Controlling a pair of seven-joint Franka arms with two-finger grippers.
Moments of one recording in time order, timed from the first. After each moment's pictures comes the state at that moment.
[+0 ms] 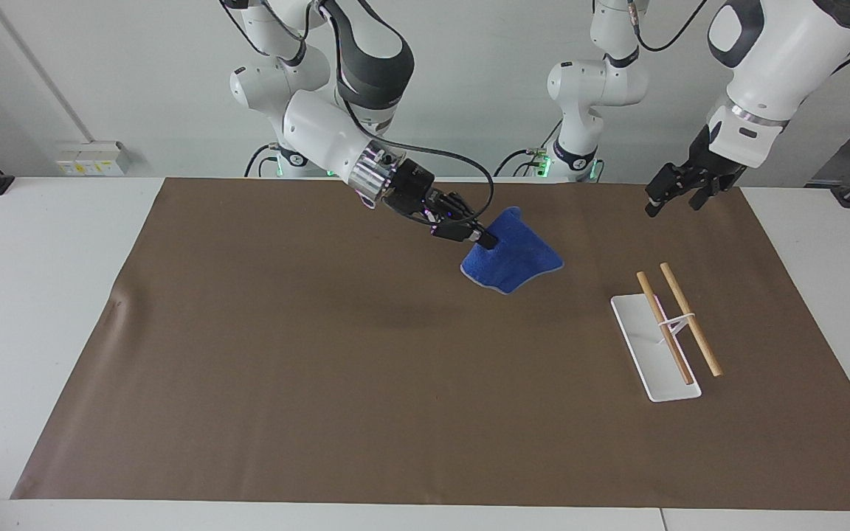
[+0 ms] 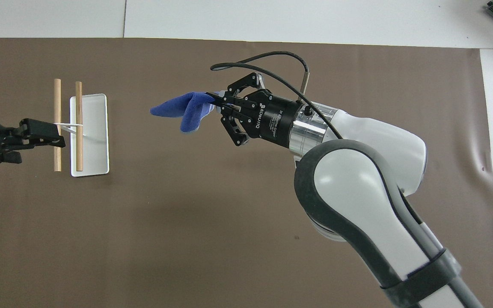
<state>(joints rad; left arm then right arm) -0.11 -0.12 0.04 -1.80 -0.18 1.76 -0.41 0.53 0.16 0.00 -1.78 1.45 2.59 0.97</state>
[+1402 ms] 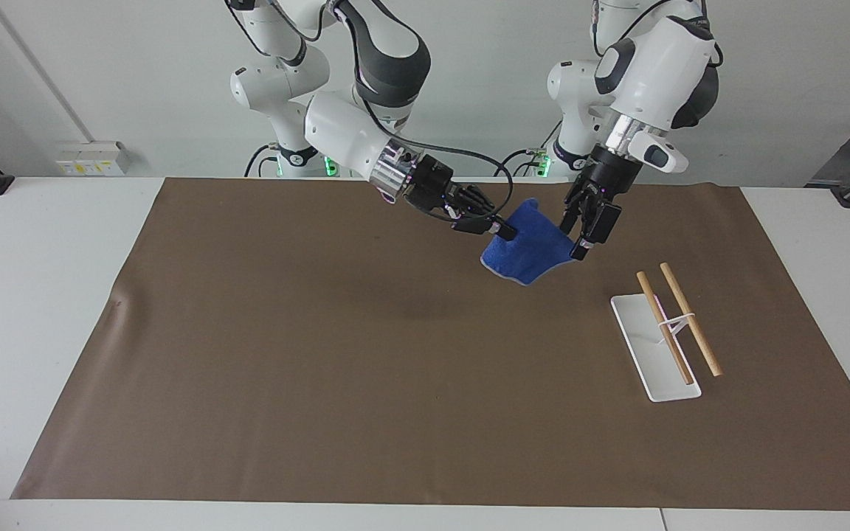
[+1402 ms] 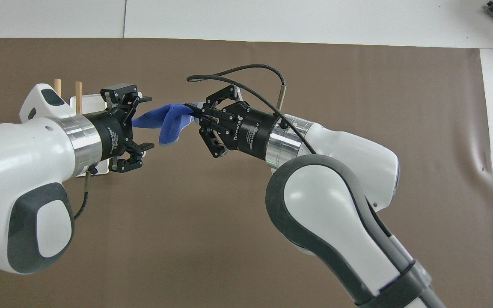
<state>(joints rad) -0.13 -0.14 -0.25 -2.04 -0.34 2.43 -1.58 0.60 0.17 0.01 -1.77 1.51 2.66 0.98</state>
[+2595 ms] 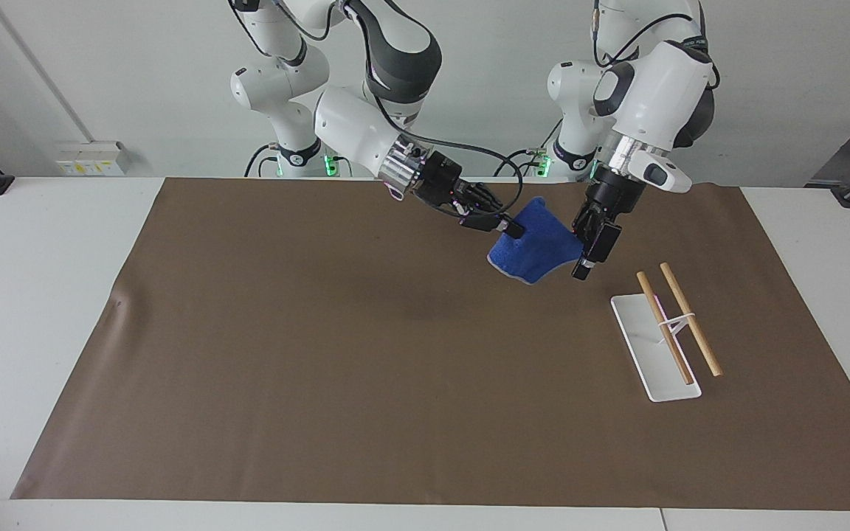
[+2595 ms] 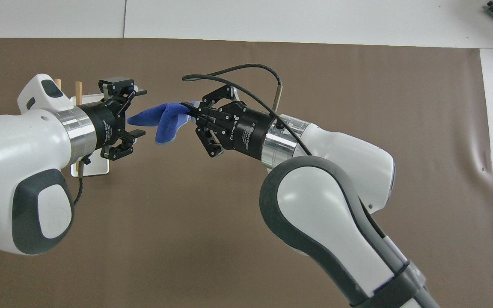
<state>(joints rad) -0.10 -0.10 -0.24 -2.05 -0.34 2.49 -1.42 0.60 0.18 0.01 -1.75 1.51 2.67 0.98</state>
